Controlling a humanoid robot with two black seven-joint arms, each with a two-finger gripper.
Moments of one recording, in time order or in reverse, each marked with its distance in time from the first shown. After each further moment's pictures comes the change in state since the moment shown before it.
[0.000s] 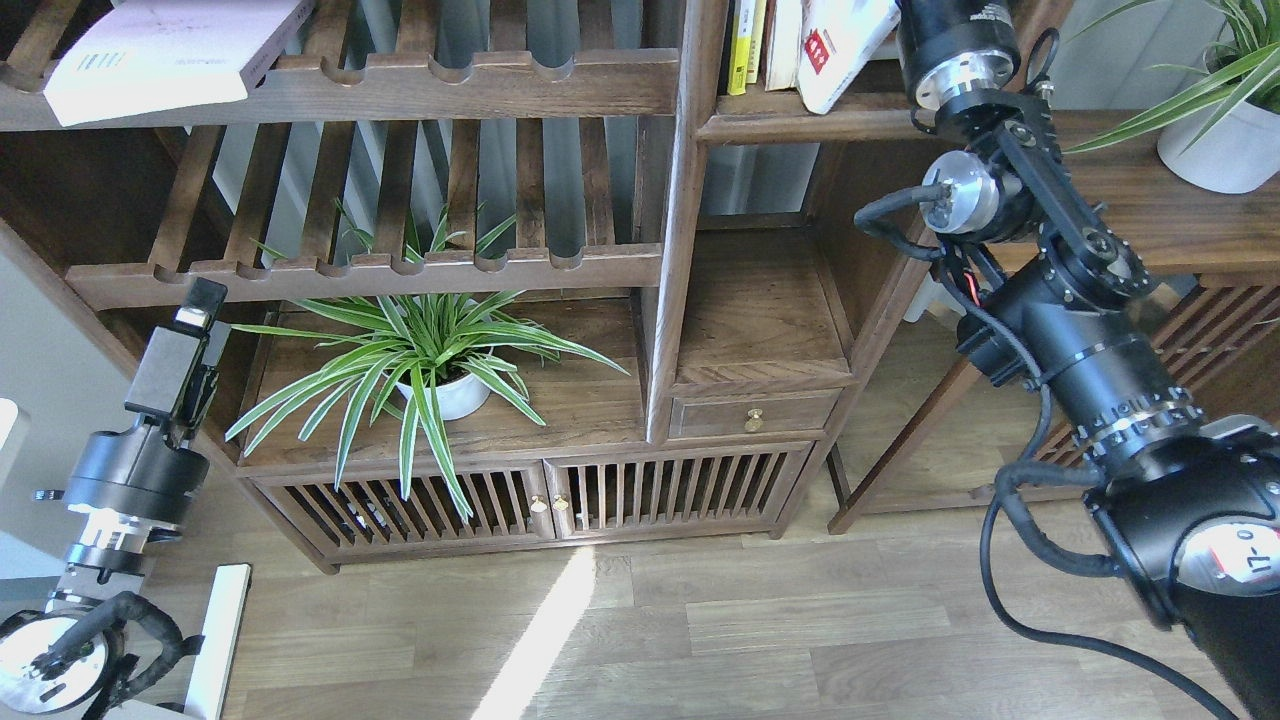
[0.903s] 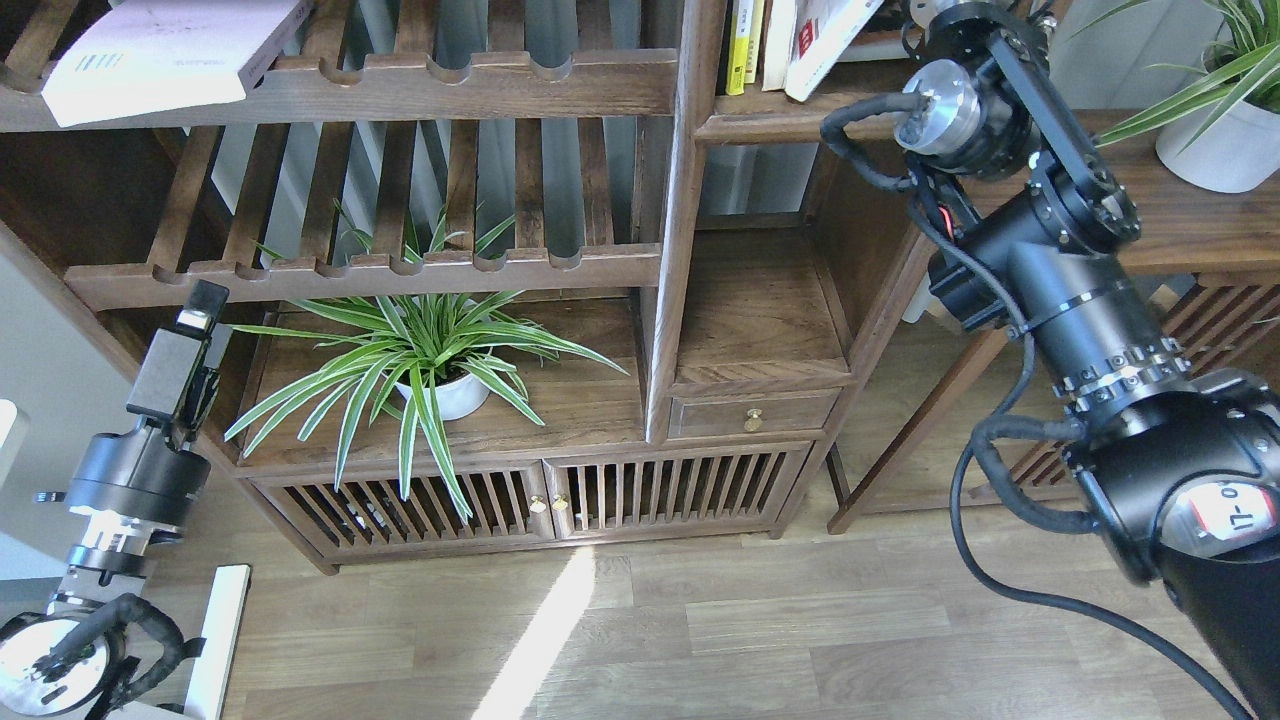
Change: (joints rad) left arm 0.002 -0.002 0.005 0.001 0.001 0.000 -0.002; right arm 0.125 0.052 0.001 0.046 0.068 -0.143 -0.001
